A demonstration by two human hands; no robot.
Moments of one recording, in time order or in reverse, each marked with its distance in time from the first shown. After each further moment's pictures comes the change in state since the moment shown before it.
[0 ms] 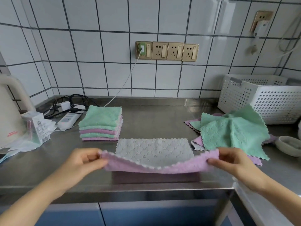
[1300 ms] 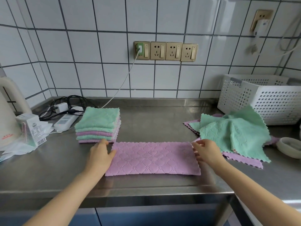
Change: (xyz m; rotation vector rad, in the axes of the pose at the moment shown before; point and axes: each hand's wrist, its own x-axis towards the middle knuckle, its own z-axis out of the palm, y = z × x) left_hand 0.086 -0.064 0.042 0.797 0.481 -0.232; right_hand 0.090 0.040 0.041 -0.050 0.341 0.362
